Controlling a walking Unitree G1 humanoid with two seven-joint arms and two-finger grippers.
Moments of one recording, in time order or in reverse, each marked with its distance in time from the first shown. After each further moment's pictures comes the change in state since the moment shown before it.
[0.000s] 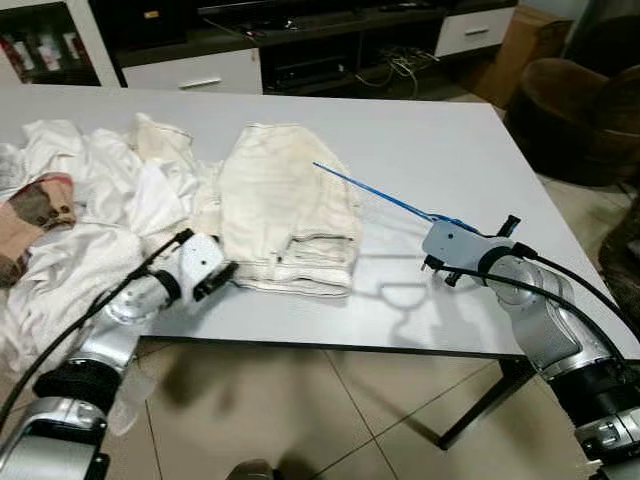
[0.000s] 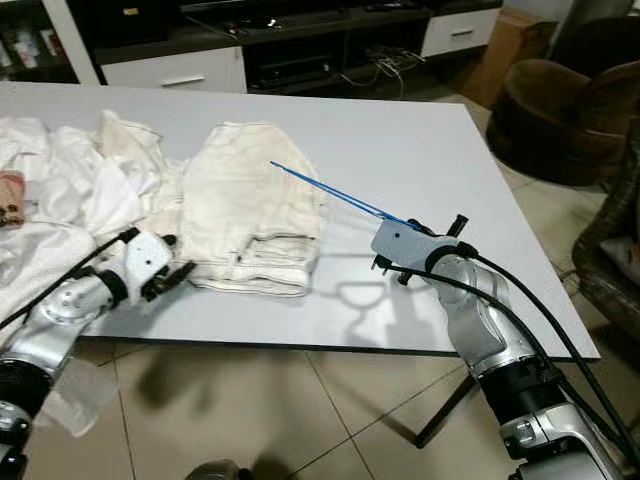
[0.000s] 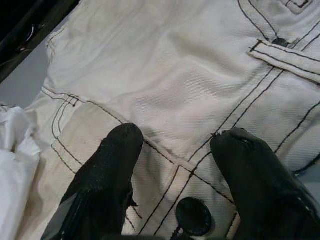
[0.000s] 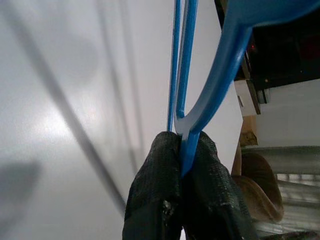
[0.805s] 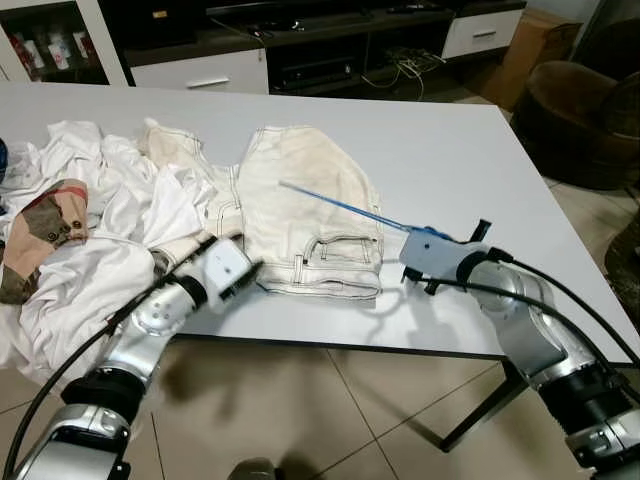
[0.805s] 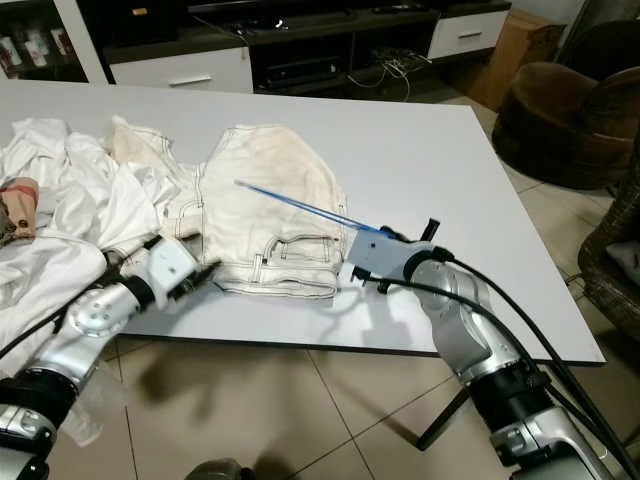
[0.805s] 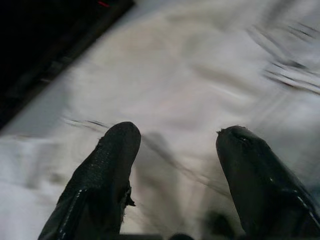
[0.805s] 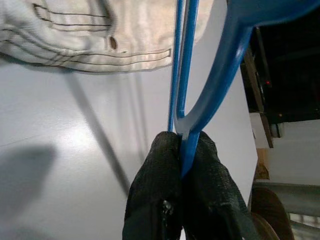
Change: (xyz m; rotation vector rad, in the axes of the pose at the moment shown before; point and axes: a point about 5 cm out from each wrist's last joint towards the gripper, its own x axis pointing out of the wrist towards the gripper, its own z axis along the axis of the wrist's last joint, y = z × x) left arm 0.008 -0.011 0.018 0.016 -0.167 0.141; right arm -0.002 0.019 0.022 -0.044 -0.100 0.085
